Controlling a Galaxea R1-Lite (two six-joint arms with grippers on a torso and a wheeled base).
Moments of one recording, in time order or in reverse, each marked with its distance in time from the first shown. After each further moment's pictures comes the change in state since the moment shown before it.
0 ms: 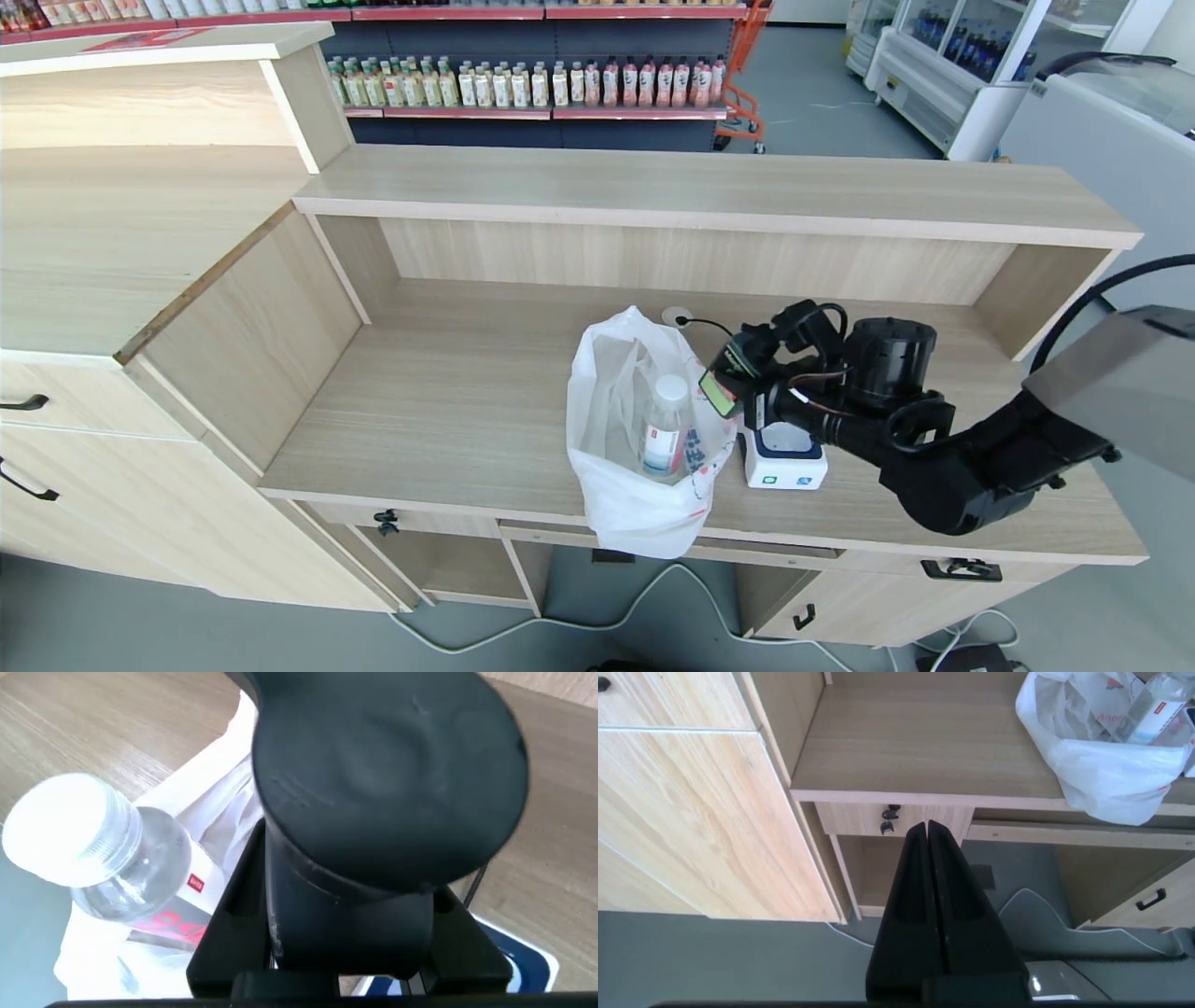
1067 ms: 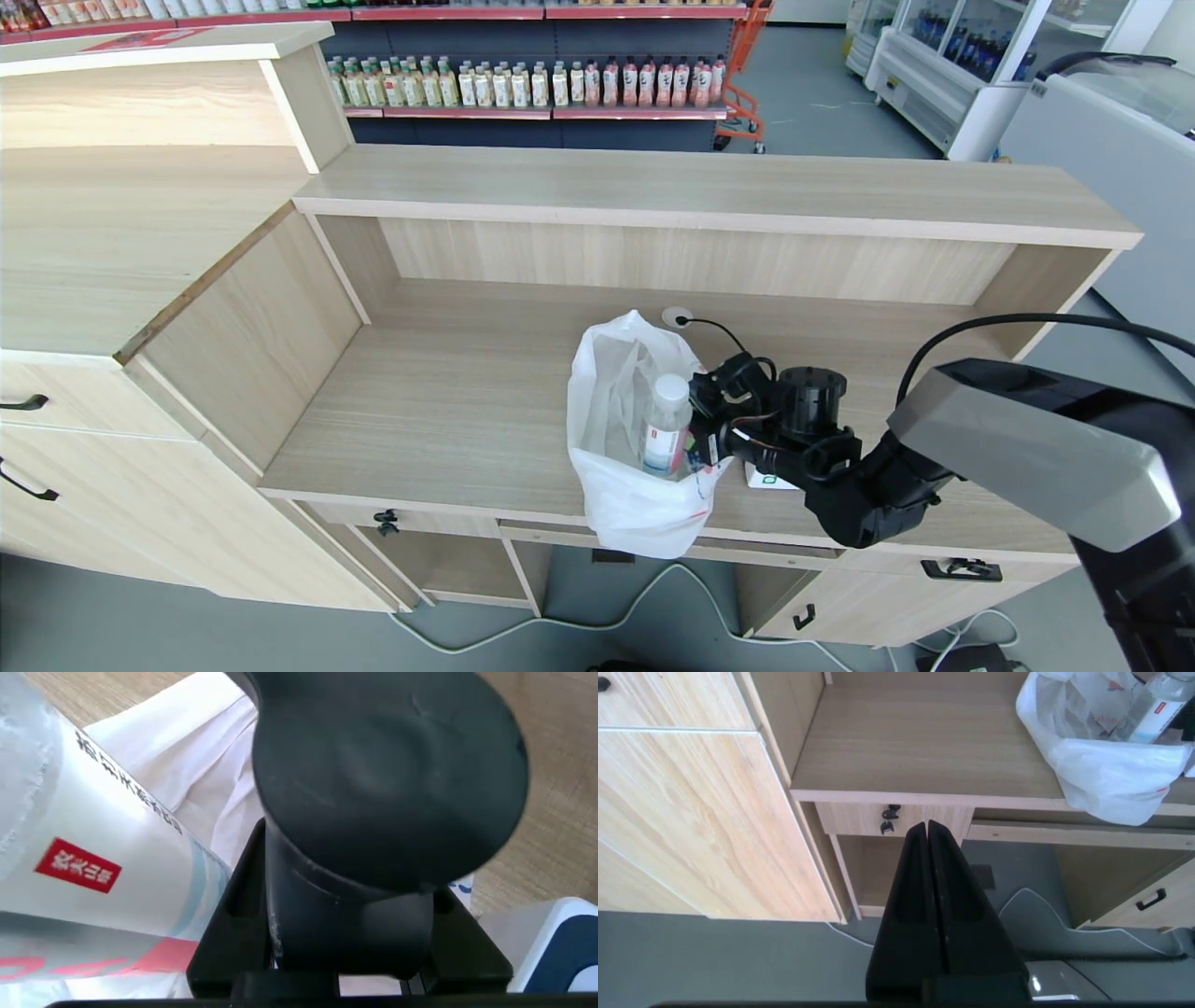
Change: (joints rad) left arm 0.000 0.000 0.000 0.000 0.000 0.000; right arm 0.028 0.291 -0.183 -0.047 0.021 -0.032
